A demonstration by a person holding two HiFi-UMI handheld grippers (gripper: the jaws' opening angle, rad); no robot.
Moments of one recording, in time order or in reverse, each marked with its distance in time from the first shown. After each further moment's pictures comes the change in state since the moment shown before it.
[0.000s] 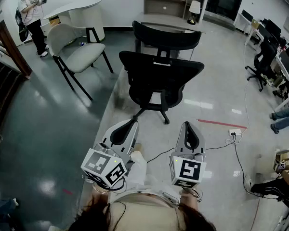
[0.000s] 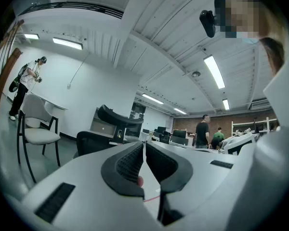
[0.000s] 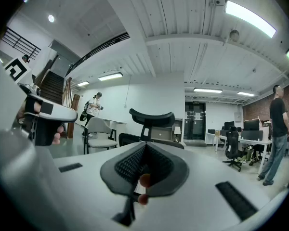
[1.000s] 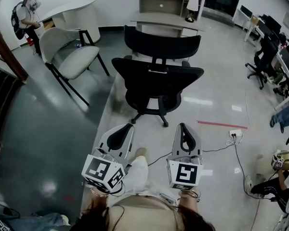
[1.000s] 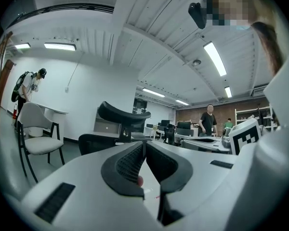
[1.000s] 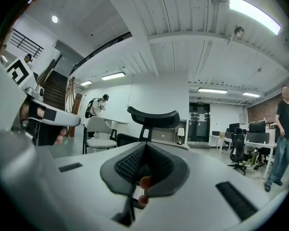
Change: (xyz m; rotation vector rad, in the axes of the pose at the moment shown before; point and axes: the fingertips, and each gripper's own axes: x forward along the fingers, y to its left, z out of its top) left arm 0.053 0.034 -0.009 0.096 0.059 0.046; right arm 0.062 -0.009 0.001 -0.027 -0.011 0.050
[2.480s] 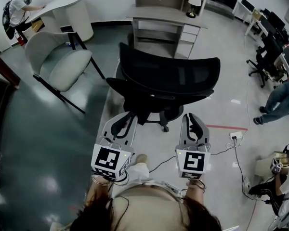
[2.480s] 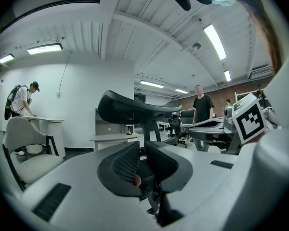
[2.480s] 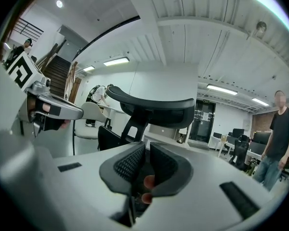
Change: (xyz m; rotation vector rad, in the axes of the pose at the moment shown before) left arm 0.158 0.112 0.017 0.147 0.066 0.003; right arm 0.180 -0.038 0.007 -0.108 0.109 0.019
